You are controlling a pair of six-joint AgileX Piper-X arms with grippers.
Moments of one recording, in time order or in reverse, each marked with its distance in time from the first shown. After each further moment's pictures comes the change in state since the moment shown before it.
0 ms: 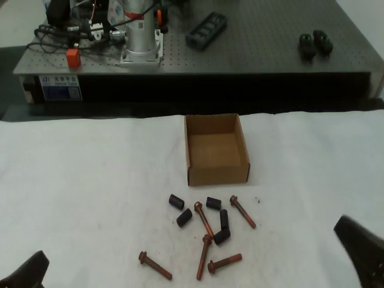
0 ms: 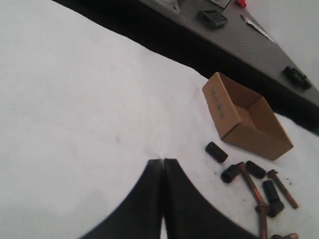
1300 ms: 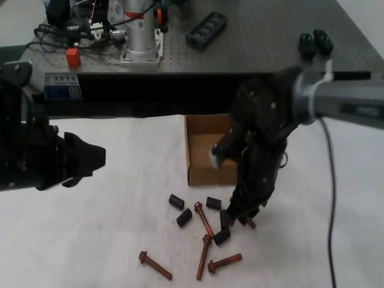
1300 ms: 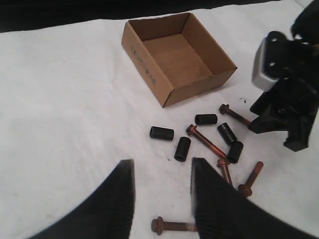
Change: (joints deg) left arm -6.2 59.5 -43.1 6.6 15.7 31.1; right arm 6.6 98.7 -71.6 45.2 5.5 -43.3
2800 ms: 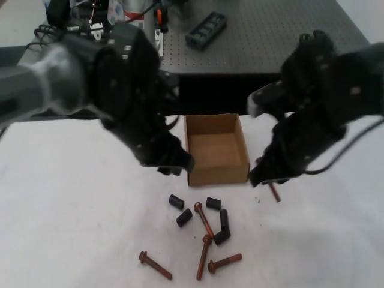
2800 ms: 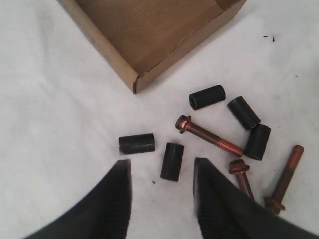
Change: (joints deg) left arm -24.0 42.9 -36.0 17.2 -18.7 5.0; right arm -4.1 -8.6 8.0 -8.9 -2.9 6.2
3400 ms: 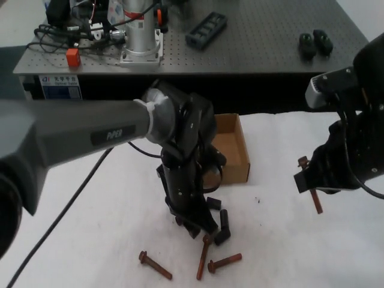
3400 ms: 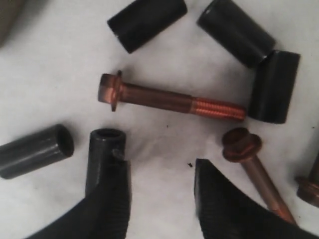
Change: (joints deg) left arm -7.0 14.6 -6.8 9.9 -11.1 7.8; right arm -5.0 -22.7 9.7 5.8 -1.7 4.7
